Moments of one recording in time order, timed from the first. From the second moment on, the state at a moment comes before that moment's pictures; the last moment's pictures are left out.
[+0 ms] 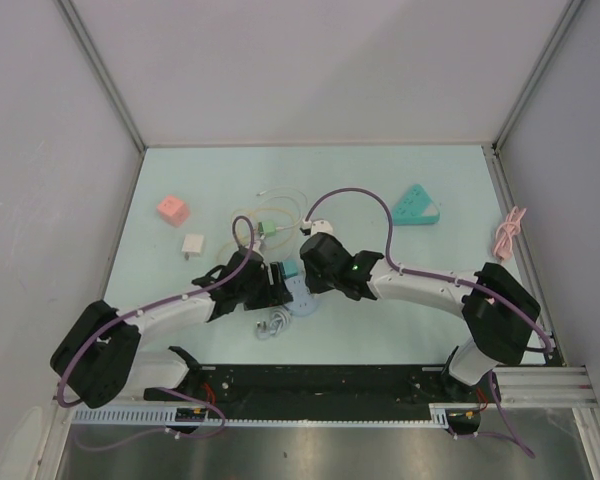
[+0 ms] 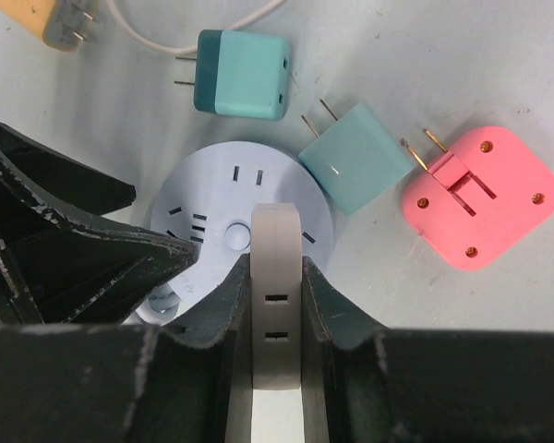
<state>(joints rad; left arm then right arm) -0.65 1.25 0.49 -0.12 0.06 -0.76 1.00 1.60 1.06 -0.31 0.23 0.56</state>
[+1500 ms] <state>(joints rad) -0.70 1.32 0.60 -0.25 -0.03 -0.77 1.02 1.68 1.11 -0.32 0.27 0.52</state>
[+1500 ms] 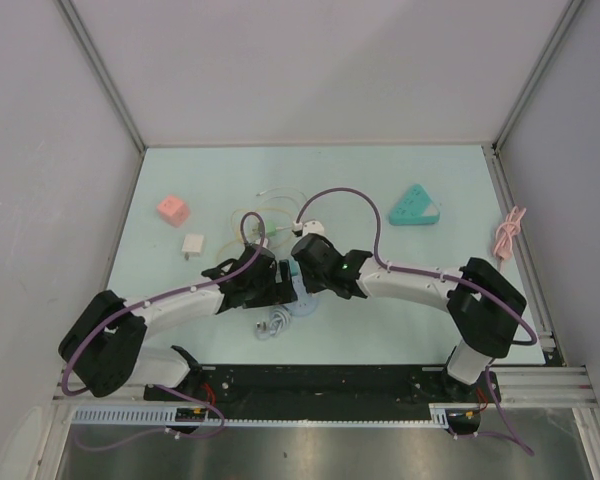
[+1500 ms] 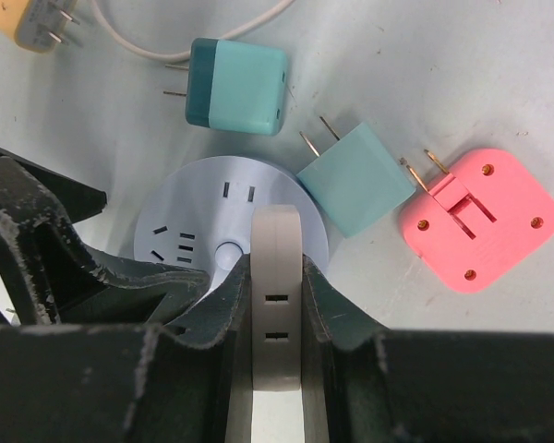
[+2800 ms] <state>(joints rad) -0.70 1.36 0.62 -0.23 -0.02 -0.81 1.01 1.68 1.07 -0.25 0.27 0.54</state>
